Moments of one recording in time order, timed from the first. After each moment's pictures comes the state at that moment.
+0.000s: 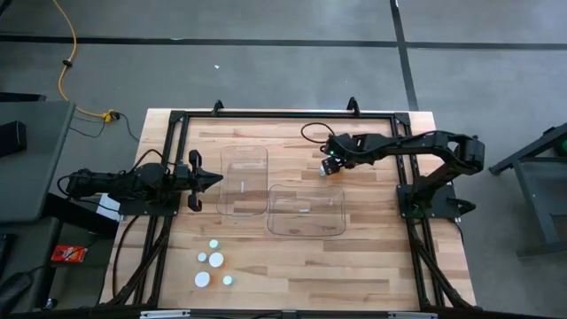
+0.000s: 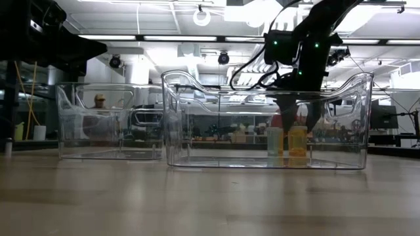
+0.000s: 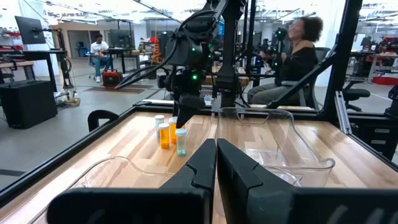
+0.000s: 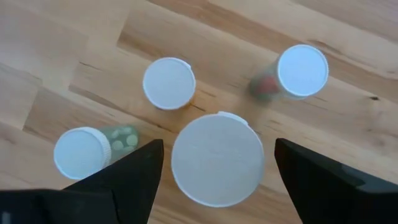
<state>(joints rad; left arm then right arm) 0.06 0.00 0.01 0.03 -0.19 0.00 -0.33 1.52 0.90 -0.68 0.24 0.81</state>
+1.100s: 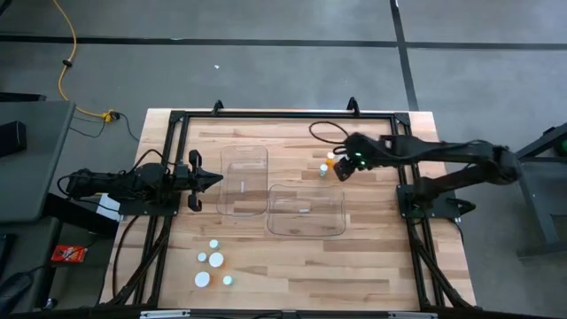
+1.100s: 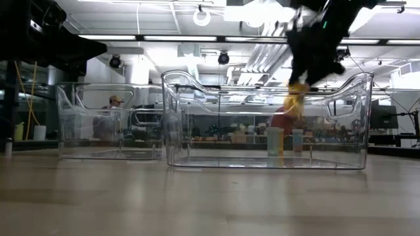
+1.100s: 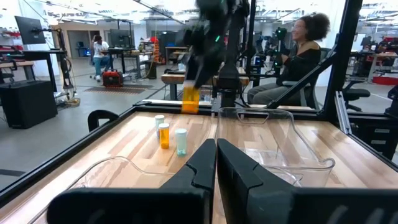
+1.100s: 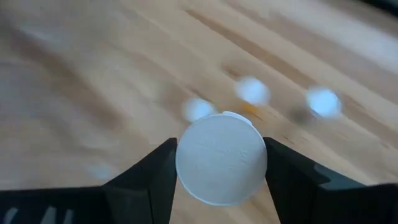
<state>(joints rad) 0.06 0.00 0.01 0.03 -0.19 0.00 -0.17 1.13 0.90 -0.70 0.20 0.64</state>
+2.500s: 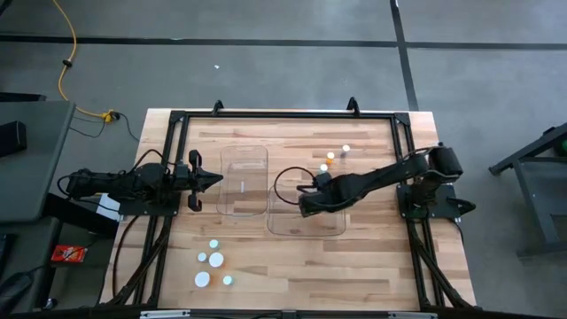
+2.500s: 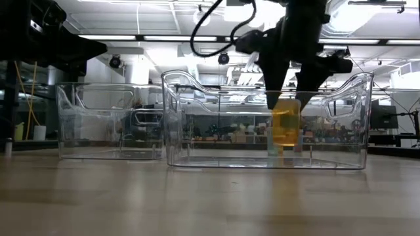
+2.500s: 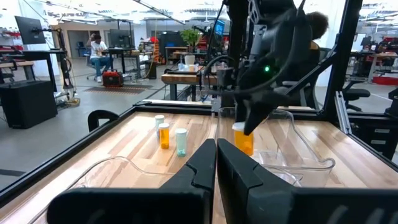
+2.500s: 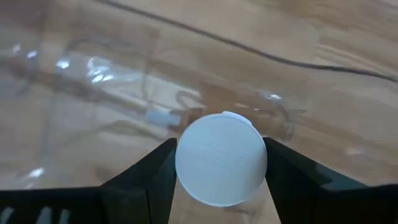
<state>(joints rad) 0.06 0.00 0.01 0.03 -0.19 0.00 0.20 1.78 1.33 -0.98 0.24 1.46</state>
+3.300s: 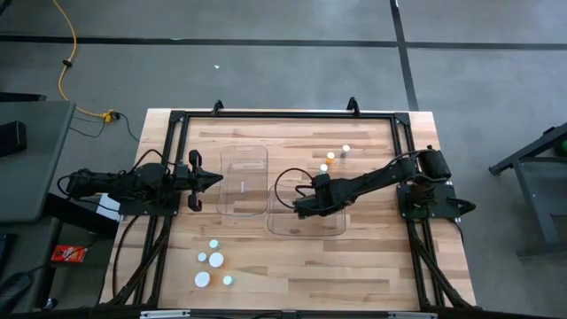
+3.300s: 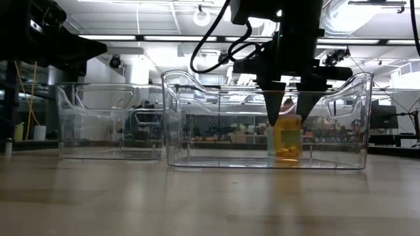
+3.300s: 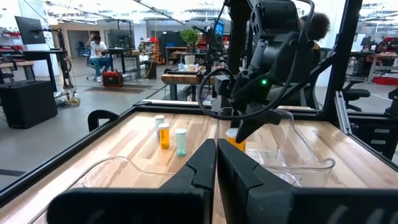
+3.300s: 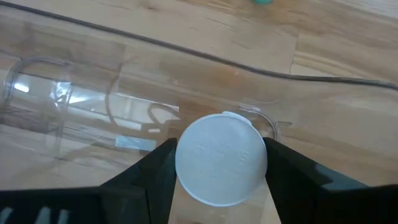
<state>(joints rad) 0.06 0.00 0.01 0.03 -0.19 0.00 0.20 1.87 1.36 -1.03 0.30 1.53</state>
